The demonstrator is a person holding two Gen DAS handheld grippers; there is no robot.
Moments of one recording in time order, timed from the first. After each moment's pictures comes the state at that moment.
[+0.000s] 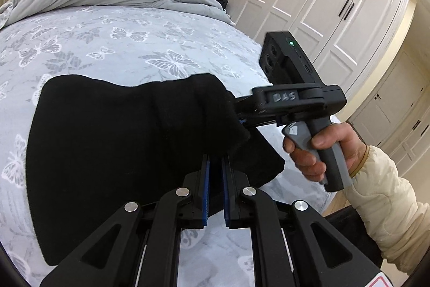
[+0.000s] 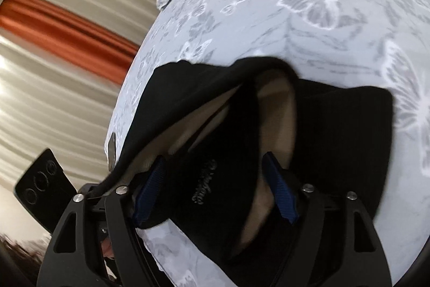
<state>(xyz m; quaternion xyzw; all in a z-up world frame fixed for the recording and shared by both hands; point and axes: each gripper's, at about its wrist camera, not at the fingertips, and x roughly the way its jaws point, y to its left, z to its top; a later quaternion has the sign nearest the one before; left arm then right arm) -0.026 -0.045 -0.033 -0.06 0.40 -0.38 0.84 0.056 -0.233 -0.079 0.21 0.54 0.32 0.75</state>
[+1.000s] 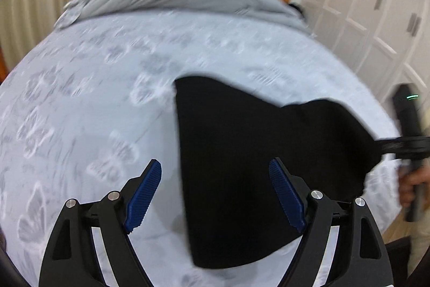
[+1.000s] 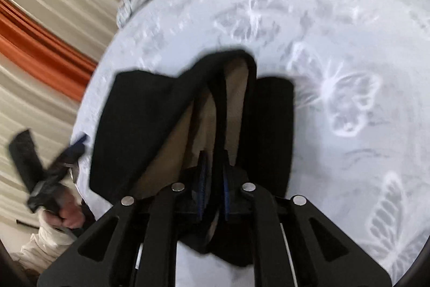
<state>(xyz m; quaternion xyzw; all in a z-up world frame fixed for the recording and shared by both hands) 0.007 0.022 -0.033 -0.04 0.42 -0.16 0.89 -0.002 -0.312 -0.033 0.18 0.50 0.18 0.83</state>
